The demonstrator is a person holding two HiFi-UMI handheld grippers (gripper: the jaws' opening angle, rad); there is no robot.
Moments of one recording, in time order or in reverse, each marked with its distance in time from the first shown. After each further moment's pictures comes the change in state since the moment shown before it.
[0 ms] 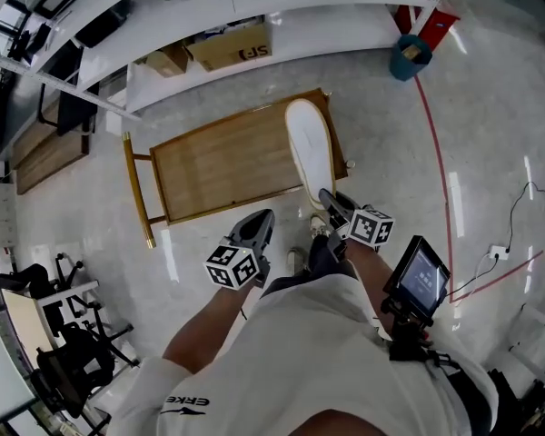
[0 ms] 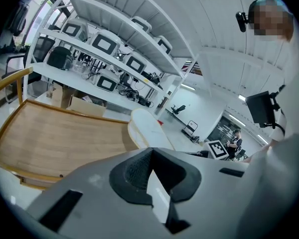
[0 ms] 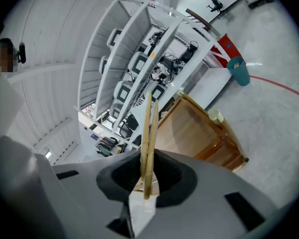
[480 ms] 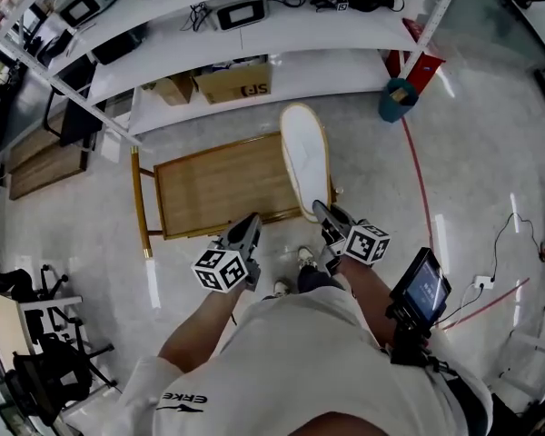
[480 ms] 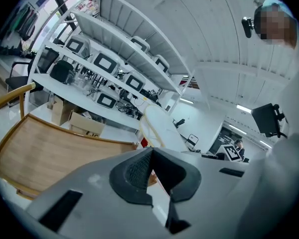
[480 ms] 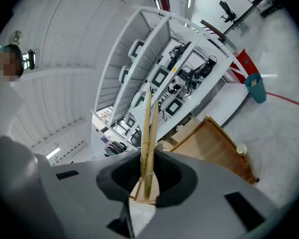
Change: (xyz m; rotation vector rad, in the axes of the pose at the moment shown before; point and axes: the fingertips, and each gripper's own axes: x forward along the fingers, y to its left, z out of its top) left arm -0.022 -0.011 0.058 0.012 -0.189 -0.004; right arm -0.027 0.088 0.054 -0.126 -0.111 0.120
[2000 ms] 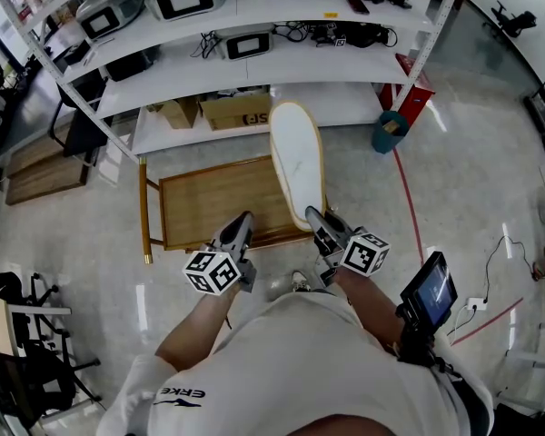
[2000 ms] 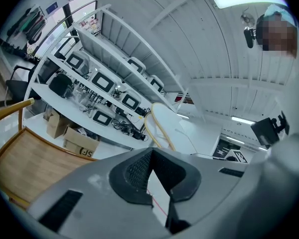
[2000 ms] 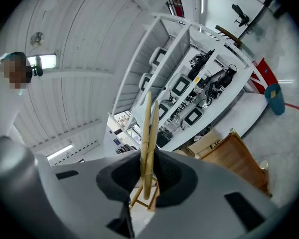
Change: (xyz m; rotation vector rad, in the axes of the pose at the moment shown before) left arm -0.030 -0.025 0.065 0.006 -0.202 -0.045; right arm -0.013 0.100 0.038 -0.107 -0.070 0.148
